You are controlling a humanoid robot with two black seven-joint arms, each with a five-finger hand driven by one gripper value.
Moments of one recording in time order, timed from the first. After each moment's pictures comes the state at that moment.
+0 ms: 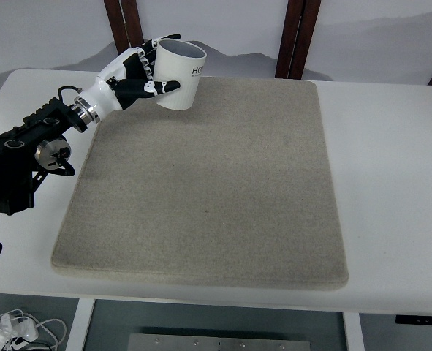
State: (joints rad) left arm -0.98 0.24 -0.40 -0.41 0.37 -0.58 -0.61; right arm 0.00 0.00 -0.01 0.19 -0.03 -0.01 -0.03
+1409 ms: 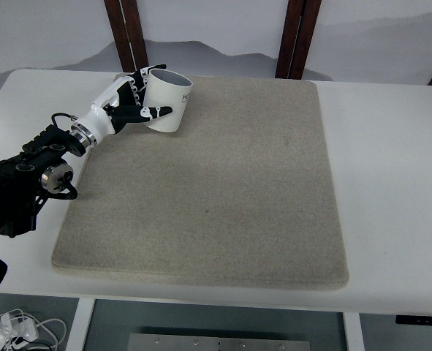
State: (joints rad) left arm -0.90 0.20 -0.41 -0.36 0.43 -0.41 -0.61; right arm 0.00 0.00 -0.01 0.19 -0.03 -0.01 -0.03
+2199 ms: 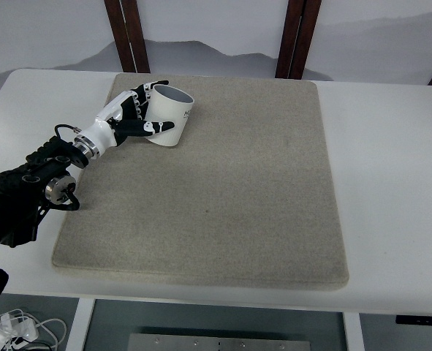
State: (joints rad) left arm -0.86 0.19 -0.39 -0.36 0.45 -0.38 -0.61; right arm 0.00 0.00 -0.01 0.19 -0.03 -0.01 -0.03
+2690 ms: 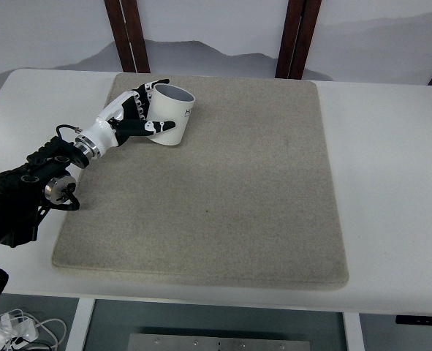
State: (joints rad) left arm -0.86 0.20 -0.41 -0.37 0.44 -0.42 -0.61; right arm 0.00 0.00 -0.01 0.19 -0.03 -0.01 -0.03
